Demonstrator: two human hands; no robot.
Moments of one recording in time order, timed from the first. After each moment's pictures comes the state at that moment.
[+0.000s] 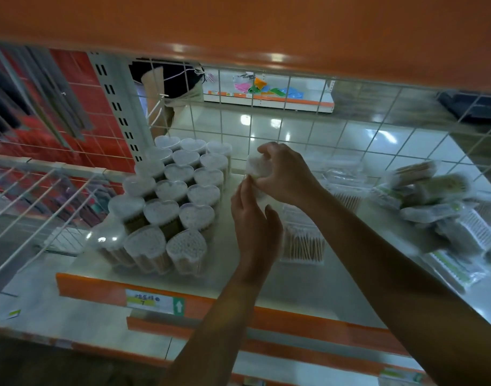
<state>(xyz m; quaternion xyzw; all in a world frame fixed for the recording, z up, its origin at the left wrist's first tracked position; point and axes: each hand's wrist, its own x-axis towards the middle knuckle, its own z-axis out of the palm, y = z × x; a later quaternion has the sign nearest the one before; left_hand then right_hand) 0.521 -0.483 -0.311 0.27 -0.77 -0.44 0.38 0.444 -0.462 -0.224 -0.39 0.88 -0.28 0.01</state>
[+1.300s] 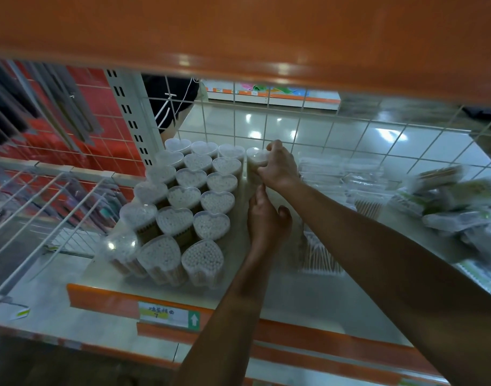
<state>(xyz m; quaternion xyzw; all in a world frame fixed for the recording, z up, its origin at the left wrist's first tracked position) 0.487 -0.520 -0.321 0.33 -0.78 -0.50 0.17 0.389 -0.537 -0.279 -0.27 0.91 -0.32 0.03</state>
